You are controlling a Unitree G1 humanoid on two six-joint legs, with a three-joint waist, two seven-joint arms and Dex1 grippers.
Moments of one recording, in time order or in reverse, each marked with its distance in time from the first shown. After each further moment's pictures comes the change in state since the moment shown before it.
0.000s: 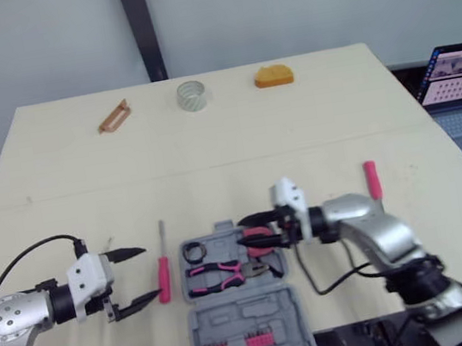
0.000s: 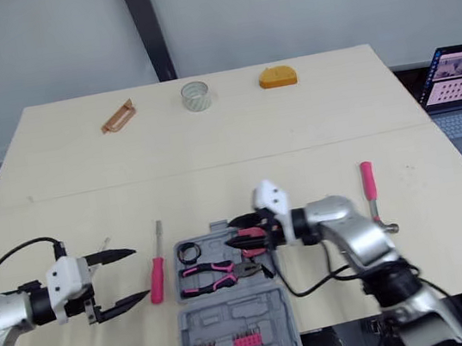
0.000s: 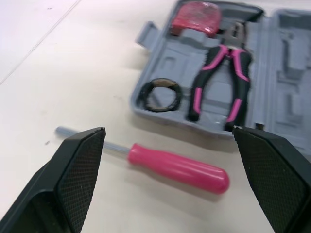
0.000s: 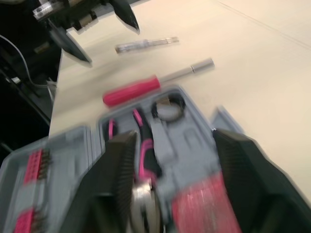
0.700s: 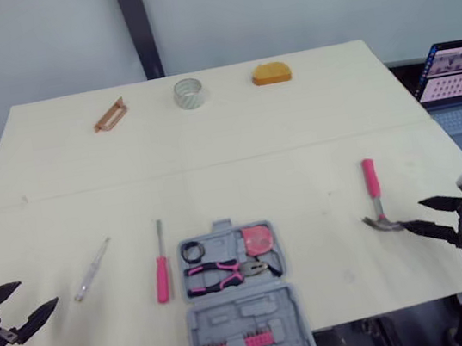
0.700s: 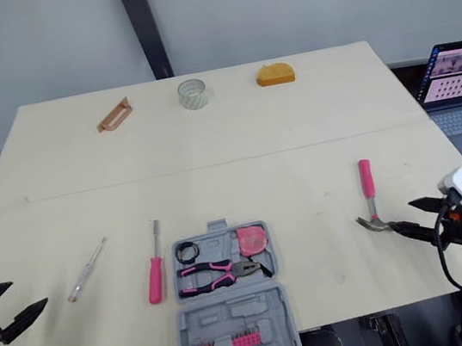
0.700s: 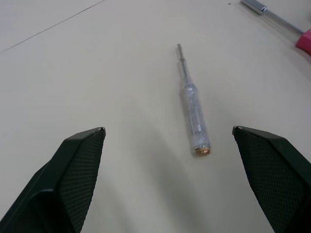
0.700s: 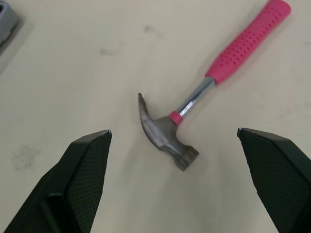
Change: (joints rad) left arm 0.187 0.011 0.412 0.353 -0.010 0.026 0.092; right arm 0.310 -0.379 -0.518 0.475 0.001 -0.165 0.034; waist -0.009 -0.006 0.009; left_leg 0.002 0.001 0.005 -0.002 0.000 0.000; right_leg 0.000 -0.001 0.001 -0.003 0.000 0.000
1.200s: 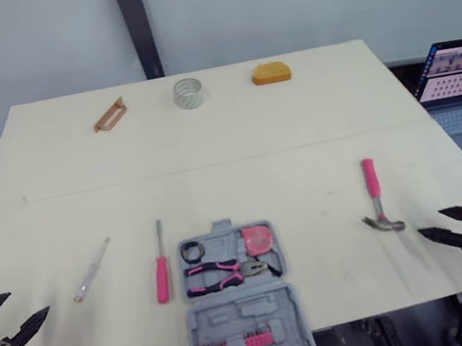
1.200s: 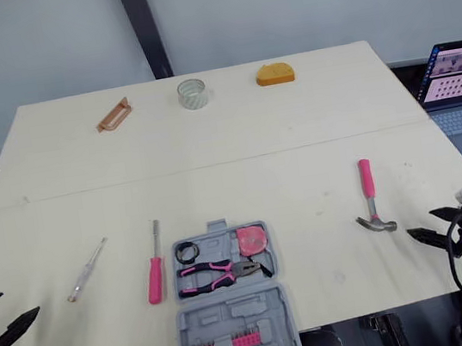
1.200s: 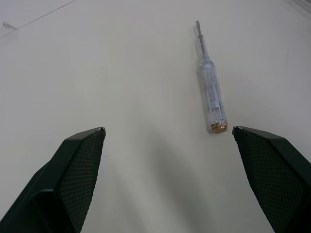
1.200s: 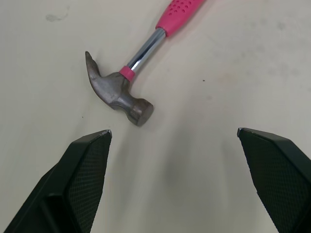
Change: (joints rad) left arm 0.014 -0.002 0.004 0.063 0.014 -0.047 0.022; right arm -0.002 -0.001 -0.002 0.186 -0.034 -0.125 -0.006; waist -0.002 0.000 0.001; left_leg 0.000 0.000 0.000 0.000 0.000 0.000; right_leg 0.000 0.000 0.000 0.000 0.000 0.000
